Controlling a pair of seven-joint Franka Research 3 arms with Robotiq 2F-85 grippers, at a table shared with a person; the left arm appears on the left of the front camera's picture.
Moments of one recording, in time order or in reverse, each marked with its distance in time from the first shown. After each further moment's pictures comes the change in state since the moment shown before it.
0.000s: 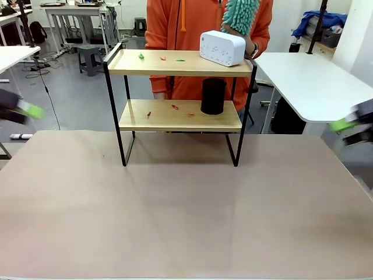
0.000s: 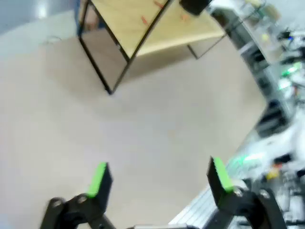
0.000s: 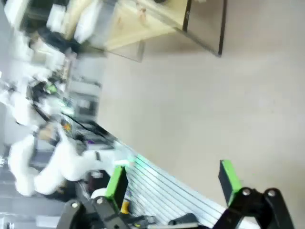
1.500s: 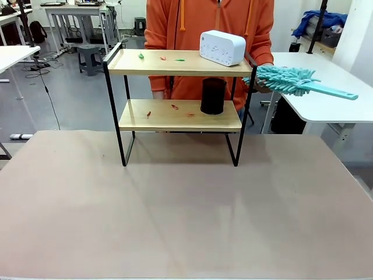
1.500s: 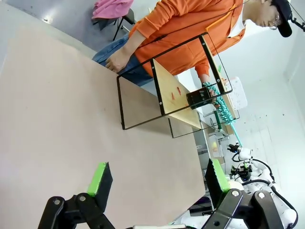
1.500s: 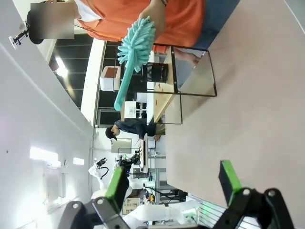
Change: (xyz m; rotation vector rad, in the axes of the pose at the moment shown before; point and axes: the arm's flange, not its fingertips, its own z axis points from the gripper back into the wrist) left arm -0.068 0.120 0.065 -0.121 -0.322 0.455; right arm -0.078 -0.150 0.100 0.291 -0.383 -0.427
